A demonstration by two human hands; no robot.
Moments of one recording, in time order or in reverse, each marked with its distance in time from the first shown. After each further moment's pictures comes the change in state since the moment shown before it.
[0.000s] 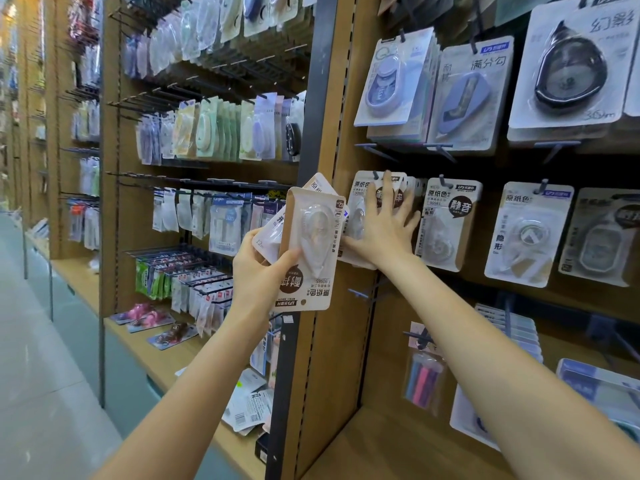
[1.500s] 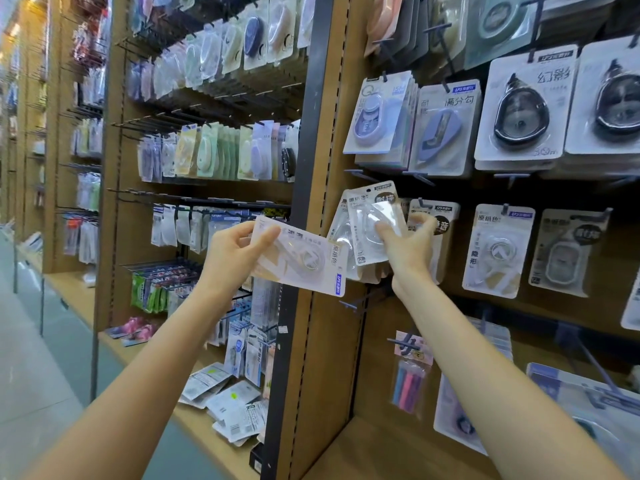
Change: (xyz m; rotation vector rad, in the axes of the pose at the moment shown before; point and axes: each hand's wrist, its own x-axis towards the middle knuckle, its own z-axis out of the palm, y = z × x) left_hand 0.015 0.052 -0.023 0.254 -0.125 0.180; right_hand -0.039 0.010 -0.049 1.229 0.338 0.483
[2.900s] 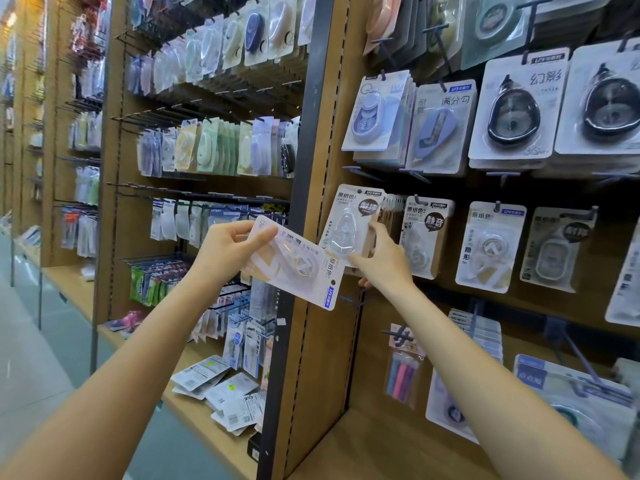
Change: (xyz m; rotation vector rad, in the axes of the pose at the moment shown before) left_hand -0.003 0.007 -0.012 0.012 -0.089 -0.057; right_hand -0.017 0.015 -0.004 -0.696 -0.359 -0.206
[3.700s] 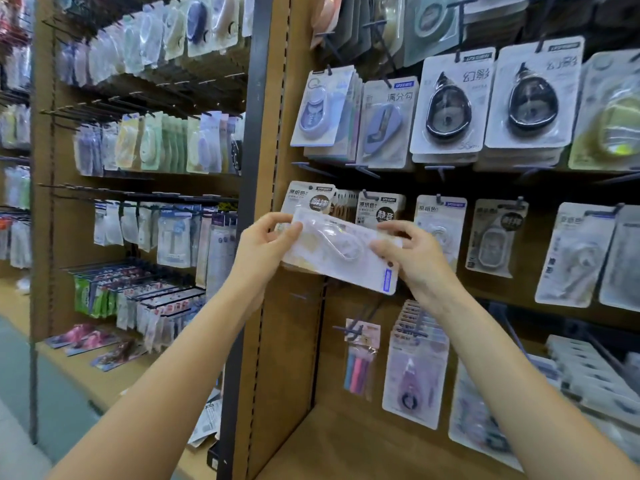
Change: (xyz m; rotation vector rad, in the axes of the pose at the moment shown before) left_hand -0.001 0.013 0.105 -0.224 -0.080 -0.049; right_hand -0.035 0.027 -0.098 0.722 -0.032 0.149
